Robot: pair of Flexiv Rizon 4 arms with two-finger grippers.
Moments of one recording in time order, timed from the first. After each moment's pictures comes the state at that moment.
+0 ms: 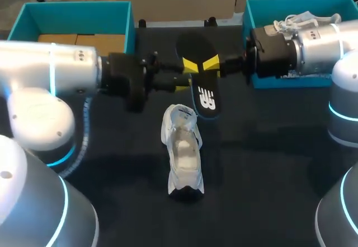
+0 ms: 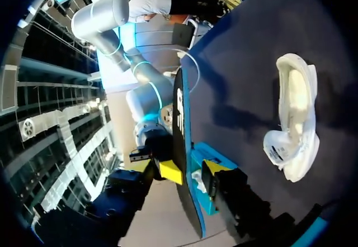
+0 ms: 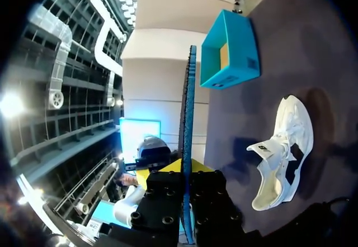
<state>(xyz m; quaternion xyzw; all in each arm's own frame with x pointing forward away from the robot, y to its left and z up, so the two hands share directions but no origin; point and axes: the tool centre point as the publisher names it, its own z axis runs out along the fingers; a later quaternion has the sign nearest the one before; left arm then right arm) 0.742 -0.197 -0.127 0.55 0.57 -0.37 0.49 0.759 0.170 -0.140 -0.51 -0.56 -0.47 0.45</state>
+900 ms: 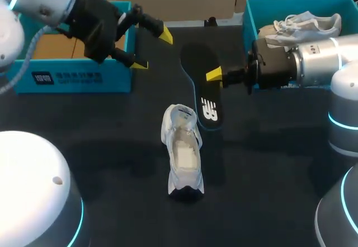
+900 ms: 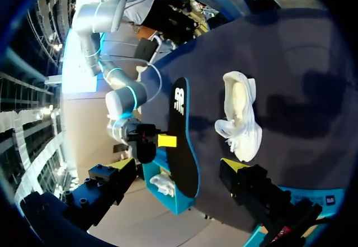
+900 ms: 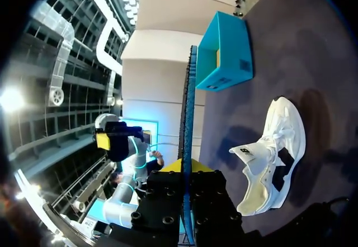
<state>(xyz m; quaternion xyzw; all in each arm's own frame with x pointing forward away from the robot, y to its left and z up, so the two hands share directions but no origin) 0.771 -0.133 -0.089 0.64 0.64 -0.28 0.32 0.760 0.162 -0.173 -0.51 -0.56 -0.48 0.44</state>
